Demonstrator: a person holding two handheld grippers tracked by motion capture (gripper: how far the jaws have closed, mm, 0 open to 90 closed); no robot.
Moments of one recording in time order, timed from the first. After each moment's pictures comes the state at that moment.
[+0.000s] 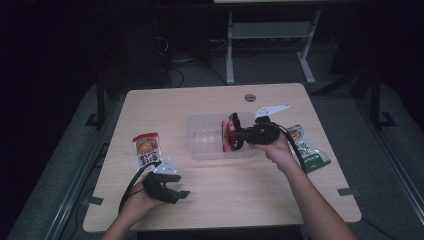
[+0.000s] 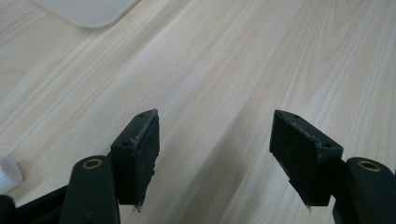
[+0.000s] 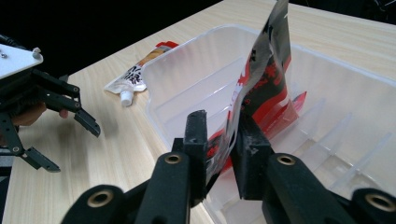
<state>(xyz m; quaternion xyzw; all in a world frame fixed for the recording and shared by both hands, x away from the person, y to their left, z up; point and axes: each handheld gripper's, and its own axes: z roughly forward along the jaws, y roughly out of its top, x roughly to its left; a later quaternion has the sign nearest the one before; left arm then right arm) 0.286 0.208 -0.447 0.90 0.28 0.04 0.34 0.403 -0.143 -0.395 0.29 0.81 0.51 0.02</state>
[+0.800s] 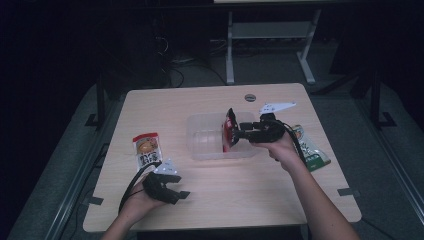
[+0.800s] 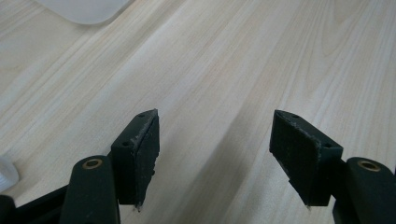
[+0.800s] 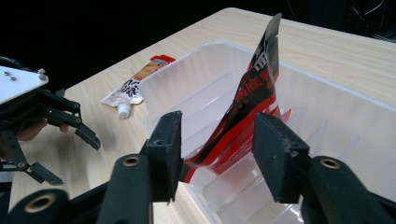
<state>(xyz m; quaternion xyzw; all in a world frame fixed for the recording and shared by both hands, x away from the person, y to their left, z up) 0.286 0.207 -0.448 0.90 0.28 0.04 0.34 0.398 -0.152 -0.380 0.31 0.79 0.52 0.04</state>
